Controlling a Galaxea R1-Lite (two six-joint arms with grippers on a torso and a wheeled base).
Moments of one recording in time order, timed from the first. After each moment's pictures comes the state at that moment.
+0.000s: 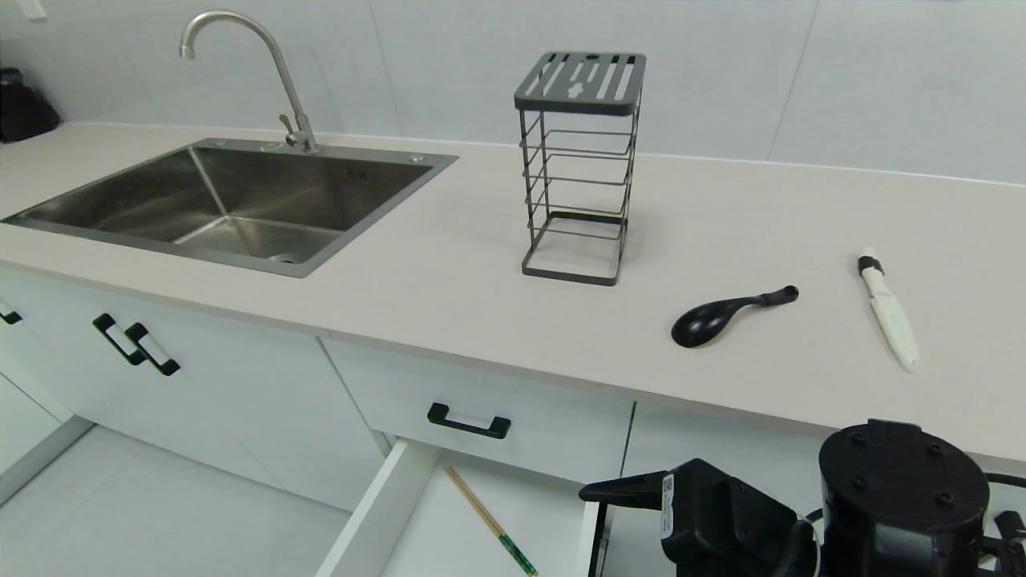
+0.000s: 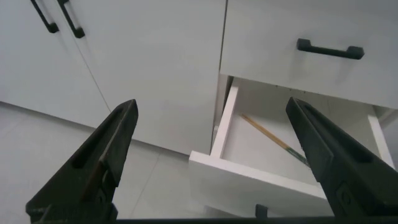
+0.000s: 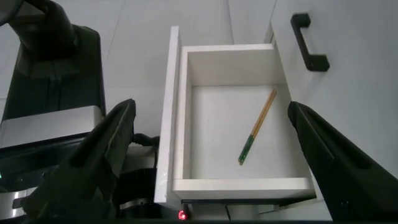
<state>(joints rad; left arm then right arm) 0.00 0.00 0.00 0.00 0.03 -0.03 0.98 1.66 -0.45 -0.93 0.26 -0.23</state>
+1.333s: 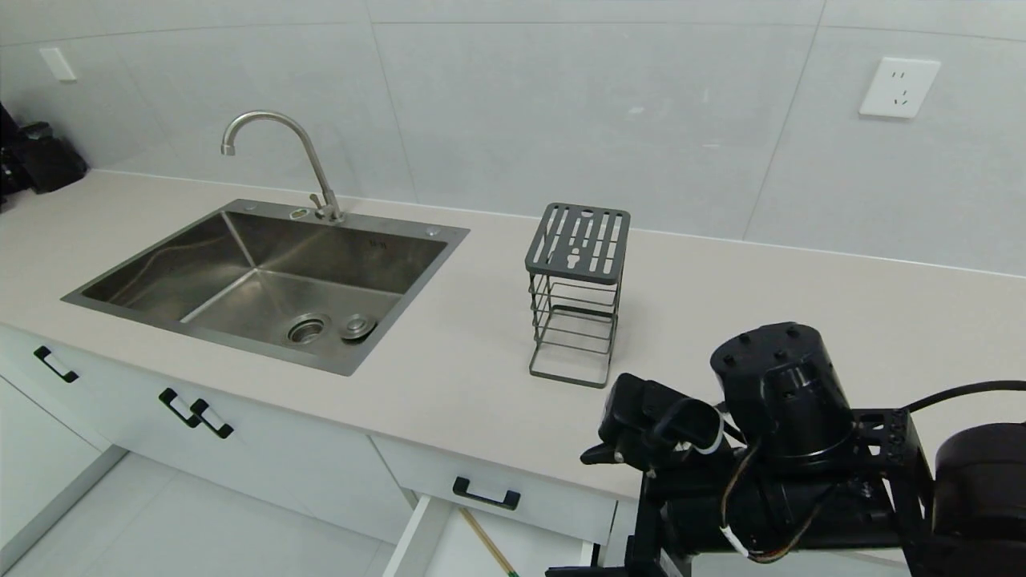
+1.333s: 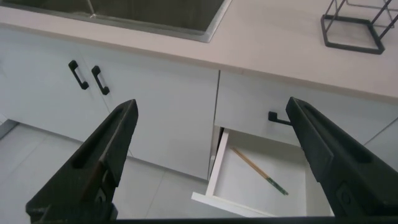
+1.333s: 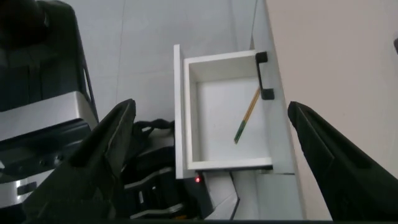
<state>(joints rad) 0.00 0.00 0.00 0.00 0.03 -0.03 0.86 1.72 -0.81 -0.36 0.31 -0.23</state>
